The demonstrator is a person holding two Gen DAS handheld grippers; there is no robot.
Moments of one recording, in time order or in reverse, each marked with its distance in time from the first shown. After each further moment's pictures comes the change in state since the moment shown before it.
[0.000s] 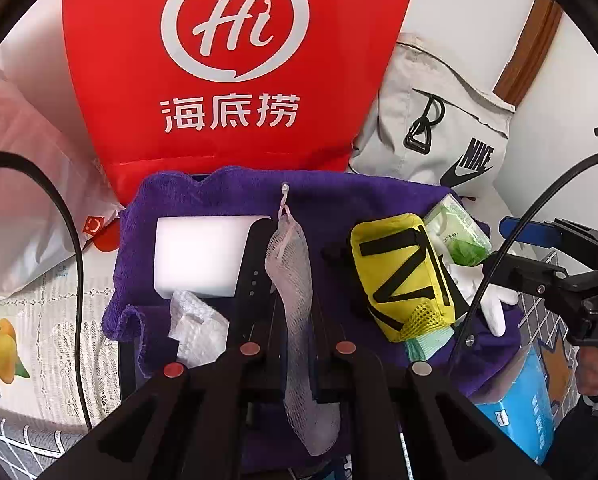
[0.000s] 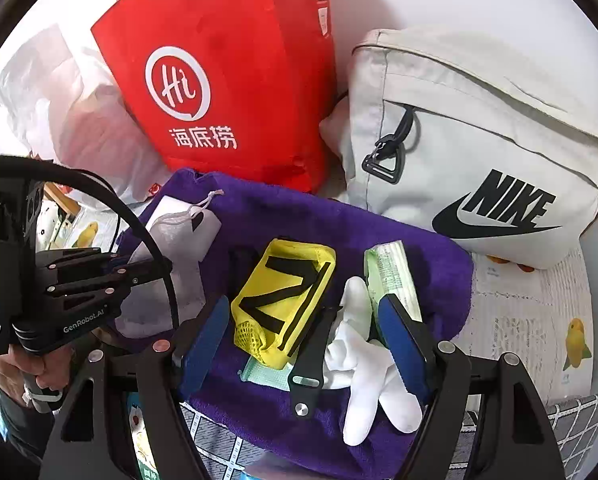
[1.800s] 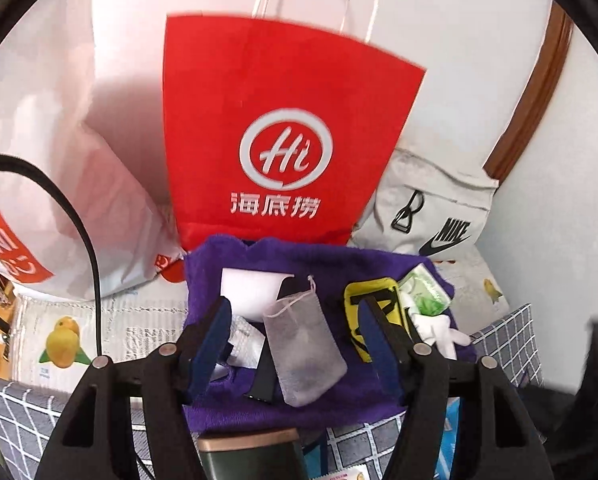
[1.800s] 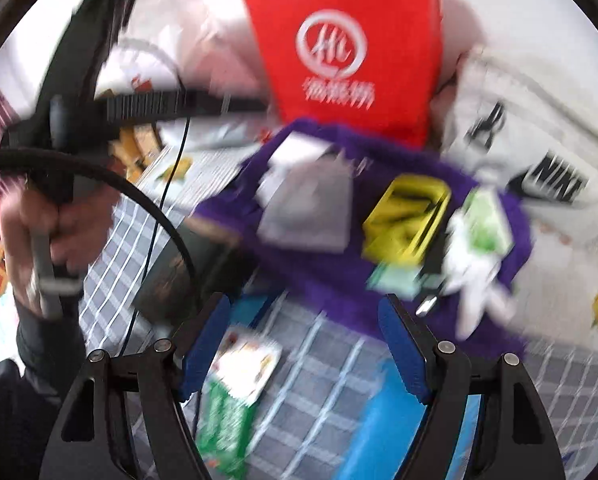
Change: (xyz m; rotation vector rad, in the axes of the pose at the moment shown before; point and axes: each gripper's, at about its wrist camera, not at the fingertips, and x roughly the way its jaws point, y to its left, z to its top) left arm -0.110 0.014 0.012 -0.095 -0.174 0.021; right arm -0.052 0.093 -0.066 -0.125 0.056 0.135
